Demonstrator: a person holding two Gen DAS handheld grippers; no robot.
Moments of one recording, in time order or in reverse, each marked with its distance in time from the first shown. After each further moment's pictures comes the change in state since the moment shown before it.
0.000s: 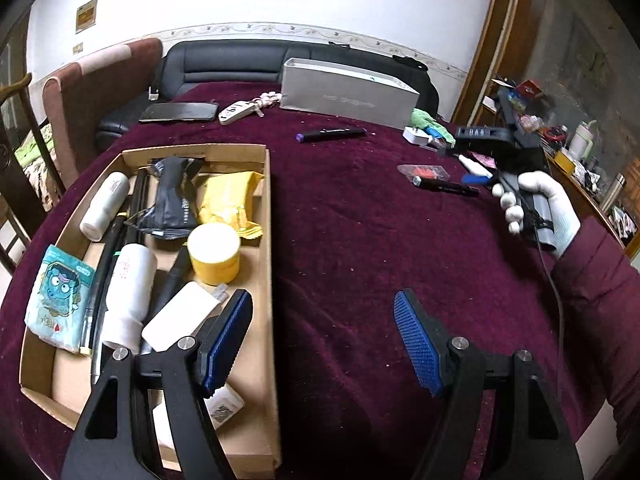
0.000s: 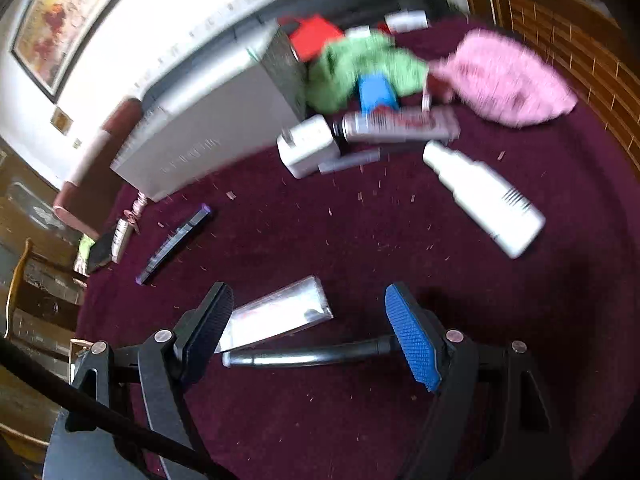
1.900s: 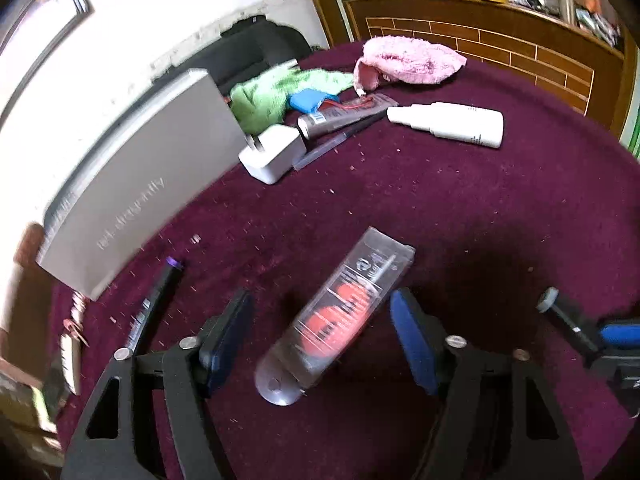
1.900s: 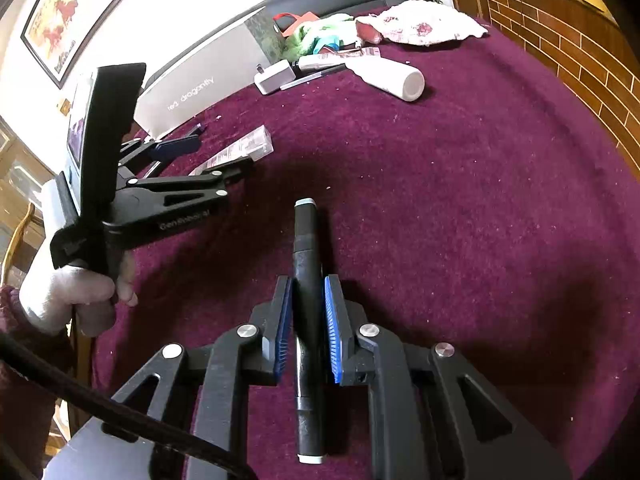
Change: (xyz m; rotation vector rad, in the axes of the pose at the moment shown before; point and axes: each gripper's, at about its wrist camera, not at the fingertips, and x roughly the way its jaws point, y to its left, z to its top) left arm 0.261 -0.191 0.142 0.728 0.146 -0.050; right arm -0.068 -0.049 -0.119 -0.034 -0.096 -0.040
